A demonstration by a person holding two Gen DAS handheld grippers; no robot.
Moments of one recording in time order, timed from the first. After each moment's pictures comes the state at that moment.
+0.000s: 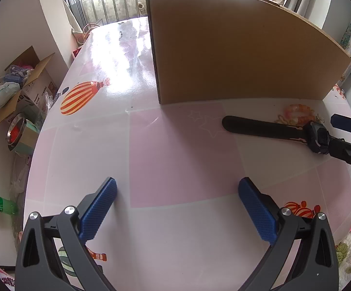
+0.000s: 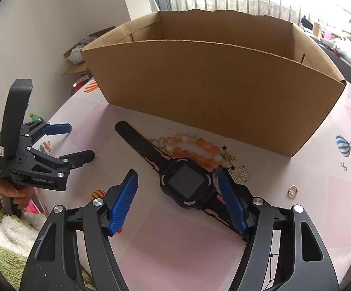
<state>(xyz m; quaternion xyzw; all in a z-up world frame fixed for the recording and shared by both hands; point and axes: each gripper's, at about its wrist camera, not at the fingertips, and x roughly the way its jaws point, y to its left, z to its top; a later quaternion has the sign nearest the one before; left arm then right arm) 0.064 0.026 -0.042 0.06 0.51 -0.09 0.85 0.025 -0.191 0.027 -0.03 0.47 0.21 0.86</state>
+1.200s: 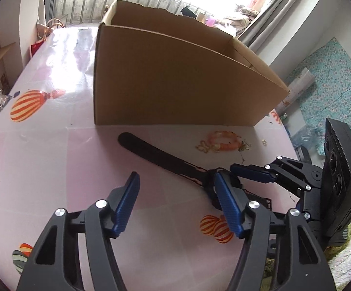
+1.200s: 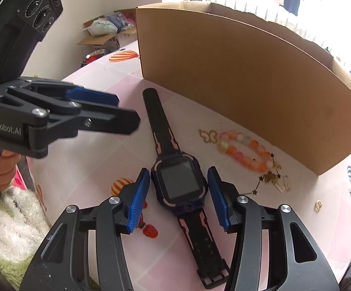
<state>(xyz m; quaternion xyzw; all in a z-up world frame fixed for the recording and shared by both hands) 0.063 0.014 -0.014 -0.09 0.48 -0.25 0.83 0.009 -0.113 0.005 -0.13 0.45 0.24 0.85</state>
